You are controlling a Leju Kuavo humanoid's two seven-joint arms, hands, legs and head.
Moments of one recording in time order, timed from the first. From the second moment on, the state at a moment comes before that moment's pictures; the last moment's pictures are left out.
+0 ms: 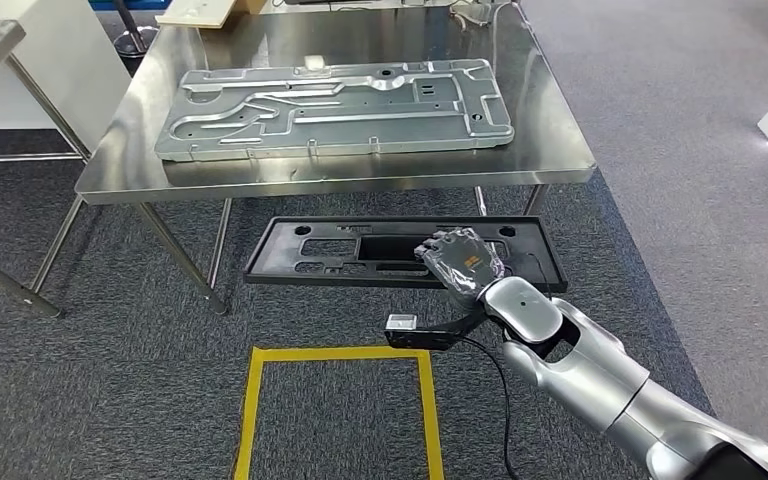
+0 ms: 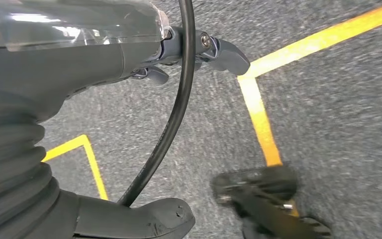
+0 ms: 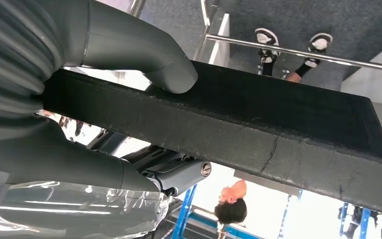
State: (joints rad) left arm -0.10 0.04 -0.52 -0.16 0.22 0.13 -0.15; right arm -0.71 -0.29 0.92 -1.35 1.00 -0.09 0.15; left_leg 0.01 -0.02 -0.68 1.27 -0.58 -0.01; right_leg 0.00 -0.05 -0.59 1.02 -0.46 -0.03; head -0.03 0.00
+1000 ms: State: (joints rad) left arm -0.11 0.04 -0.53 -0.16 0.21 0.13 -0.14; right arm -0.83 -0.32 0.85 -1.27 1.13 -0.06 0.15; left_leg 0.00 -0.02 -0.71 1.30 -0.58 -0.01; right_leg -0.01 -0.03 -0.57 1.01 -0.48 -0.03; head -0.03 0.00
